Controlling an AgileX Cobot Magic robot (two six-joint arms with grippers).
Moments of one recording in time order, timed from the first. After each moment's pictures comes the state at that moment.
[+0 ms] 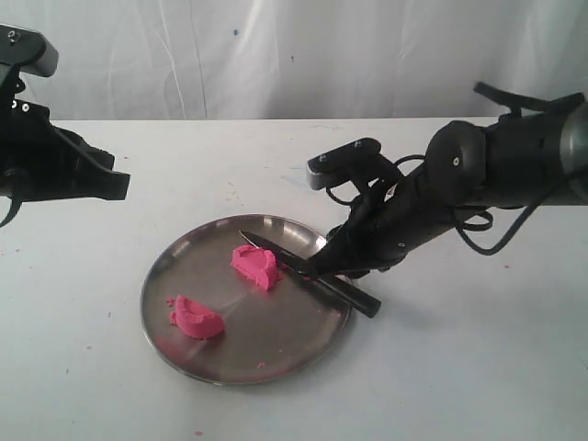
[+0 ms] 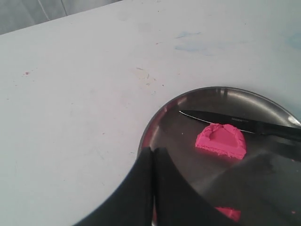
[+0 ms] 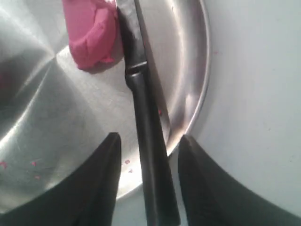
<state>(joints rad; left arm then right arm) -0.28 1.17 -0.79 -0.16 0.29 0.17 0.49 1.73 -1.01 0.36 0.40 -0.43</state>
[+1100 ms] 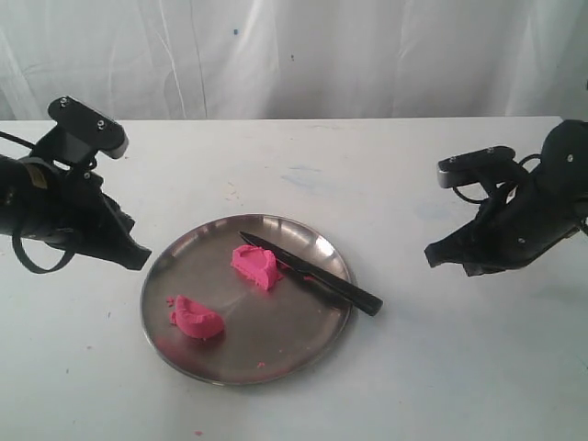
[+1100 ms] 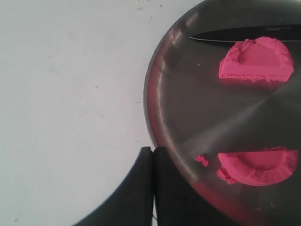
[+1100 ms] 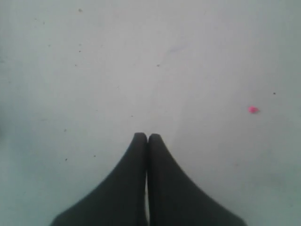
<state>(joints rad) -0.28 1.41 -0.79 -0.06 0.29 0.31 0.15 1.72 -0.95 0.10 0.48 -0.21</state>
